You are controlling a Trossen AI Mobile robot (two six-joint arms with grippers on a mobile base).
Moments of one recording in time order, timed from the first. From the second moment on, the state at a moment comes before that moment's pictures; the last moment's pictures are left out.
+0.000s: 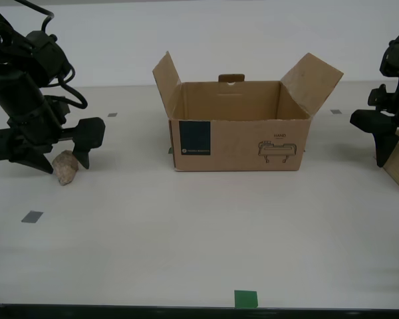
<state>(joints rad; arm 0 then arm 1) -0.09 2.00 1.03 -0.71 -0.06 -0.05 -0.16 1.79 0.69 -0.18 -0.01 -0.28</state>
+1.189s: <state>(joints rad) -0.09 2.00 1.03 -0.71 -0.12 -0.05 -0.16 1.79 0.70 -0.18 -0.01 -0.32</state>
